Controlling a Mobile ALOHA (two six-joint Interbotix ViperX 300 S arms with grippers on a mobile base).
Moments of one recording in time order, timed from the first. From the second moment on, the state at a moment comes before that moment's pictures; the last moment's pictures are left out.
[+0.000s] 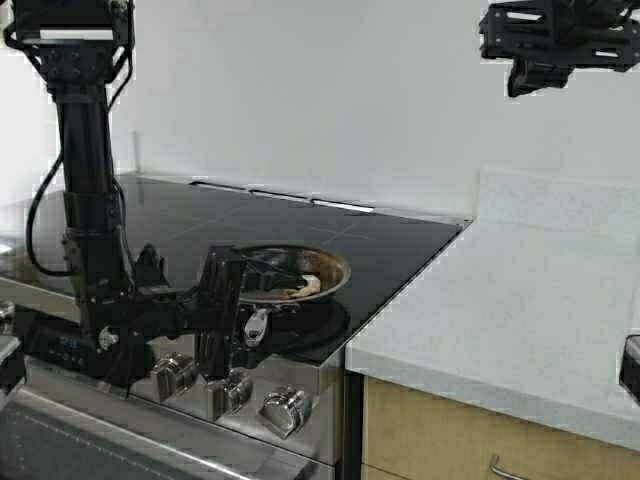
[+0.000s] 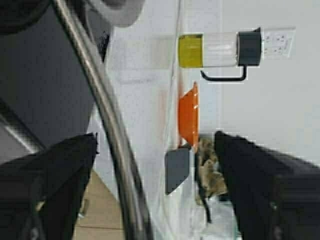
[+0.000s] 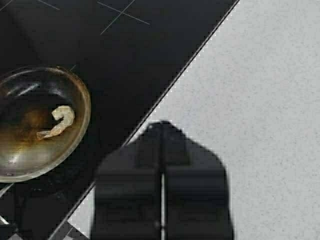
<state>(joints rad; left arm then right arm) -0.36 1.06 0.53 0.65 -1.46 -1.44 0.28 -0.24 0.91 0.34 -0.17 -0.18</state>
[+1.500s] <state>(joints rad) -0.38 0.95 0.62 0.59 -1.50 -1.61 0.28 -0.24 0.91 0.34 -0.17 -0.18</state>
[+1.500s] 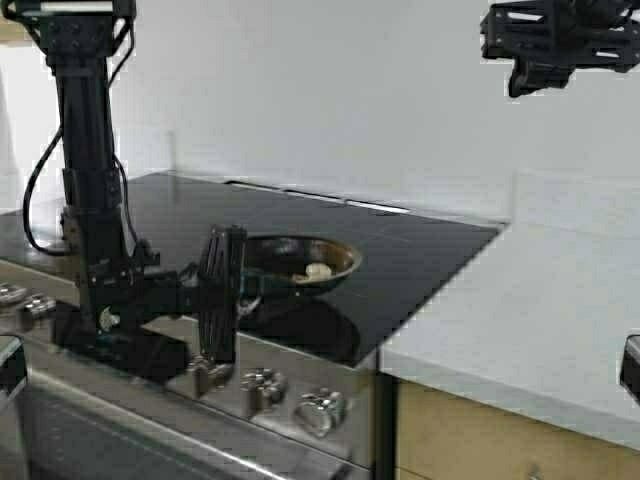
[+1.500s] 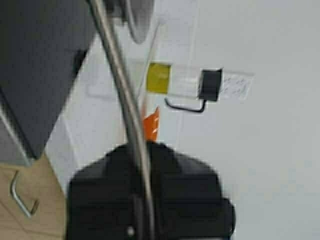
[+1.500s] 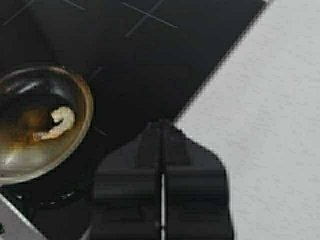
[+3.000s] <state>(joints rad) -0.37 0.85 0.67 0.59 -1.50 -1.61 0.28 -0.14 0.85 0.34 -0.12 -0.16</state>
